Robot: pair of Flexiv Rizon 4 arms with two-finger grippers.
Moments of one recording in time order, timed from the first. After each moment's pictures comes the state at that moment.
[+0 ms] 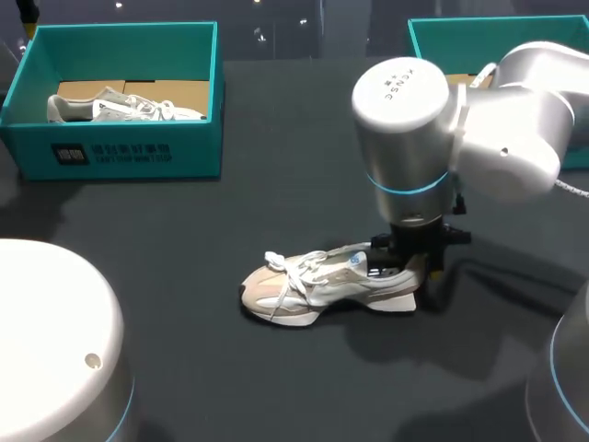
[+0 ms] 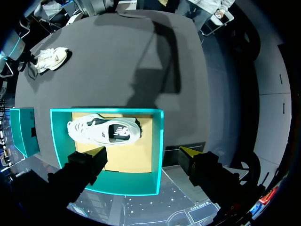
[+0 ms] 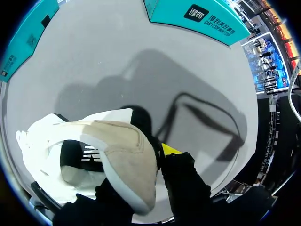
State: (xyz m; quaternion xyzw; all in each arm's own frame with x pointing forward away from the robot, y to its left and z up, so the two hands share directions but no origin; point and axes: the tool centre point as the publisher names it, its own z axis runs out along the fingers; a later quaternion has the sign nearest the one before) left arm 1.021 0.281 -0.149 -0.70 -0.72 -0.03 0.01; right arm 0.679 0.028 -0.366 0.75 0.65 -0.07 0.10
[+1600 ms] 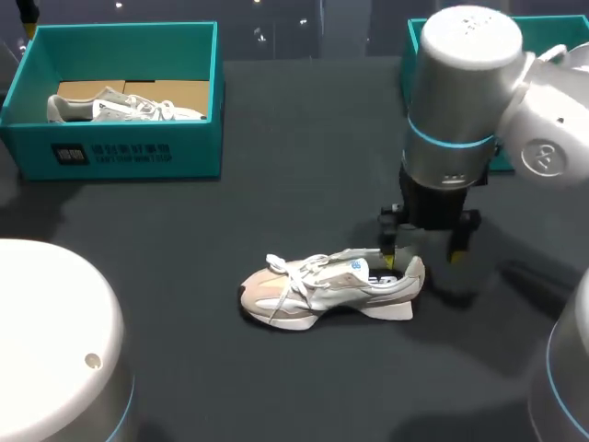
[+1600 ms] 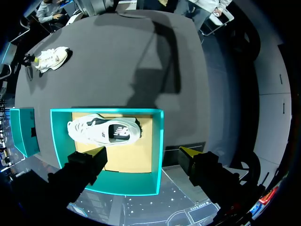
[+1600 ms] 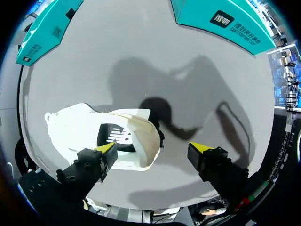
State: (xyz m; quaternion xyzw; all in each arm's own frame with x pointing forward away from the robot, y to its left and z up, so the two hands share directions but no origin) left arm 1.021 0.281 -0.149 -0.70 -0.72 -0.03 0.01; right arm 0.686 0.039 -0.326 0.69 0.72 -0.02 -0.01
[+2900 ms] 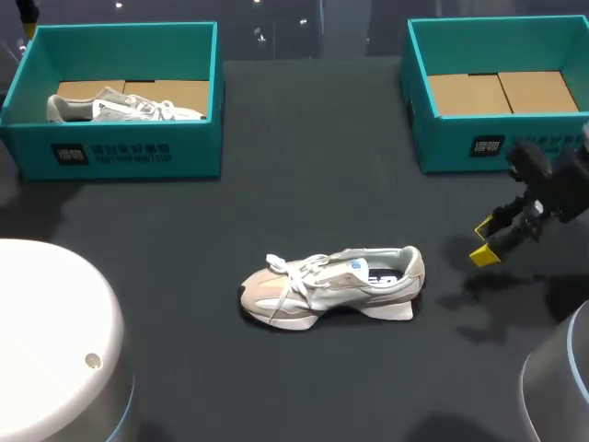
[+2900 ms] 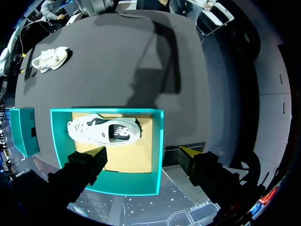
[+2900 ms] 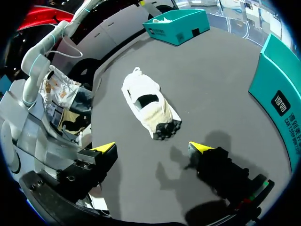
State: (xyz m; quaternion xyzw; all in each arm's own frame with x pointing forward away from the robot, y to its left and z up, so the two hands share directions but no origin) left arm 1.021 0.281 -0.149 -0.70 -0.72 -0.03 0.01; right arm 0.675 -0.041 -0.289 0.25 0.90 0.32 -0.15
